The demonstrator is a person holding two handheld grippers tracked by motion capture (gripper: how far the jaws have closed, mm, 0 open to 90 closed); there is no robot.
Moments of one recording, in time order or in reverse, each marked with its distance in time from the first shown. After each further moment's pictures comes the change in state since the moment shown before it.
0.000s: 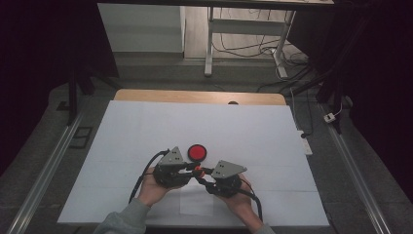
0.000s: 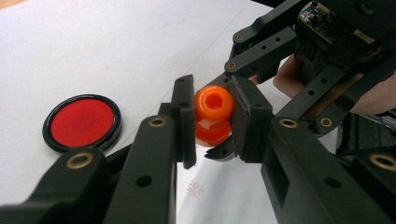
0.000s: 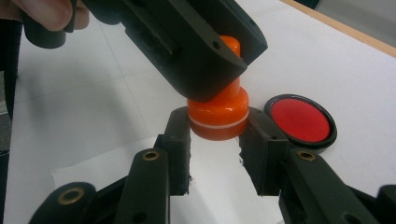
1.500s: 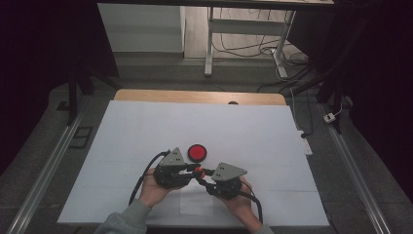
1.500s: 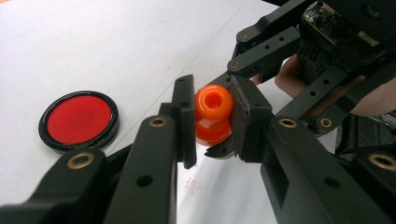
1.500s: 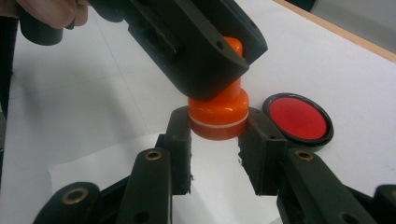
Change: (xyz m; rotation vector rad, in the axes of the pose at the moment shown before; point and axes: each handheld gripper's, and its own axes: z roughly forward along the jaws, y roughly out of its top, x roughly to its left) left arm -0.002 -0.001 0.002 0.014 0.001 0.003; right arm 0.004 -0.004 -0.001 -0.009 -0.016 -0.011
